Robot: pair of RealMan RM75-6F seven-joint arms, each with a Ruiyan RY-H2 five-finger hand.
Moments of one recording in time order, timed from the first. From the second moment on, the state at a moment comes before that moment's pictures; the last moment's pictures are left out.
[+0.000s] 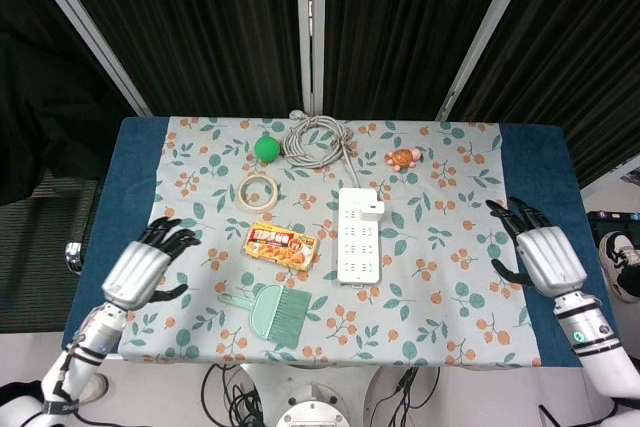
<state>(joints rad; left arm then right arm) -0.39 -1.24 -0.07 -1.68 1.66 1.21 0.12 0.32 -1.05 0.13 -1.65 -1.55 1.20 0.05</state>
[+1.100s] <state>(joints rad) -1.05 -1.87 -0.08 -1.04 1.76 0.80 -0.14 0.82 -1.36 0.21 -1.39 -1.20 0.66 -0.14</state>
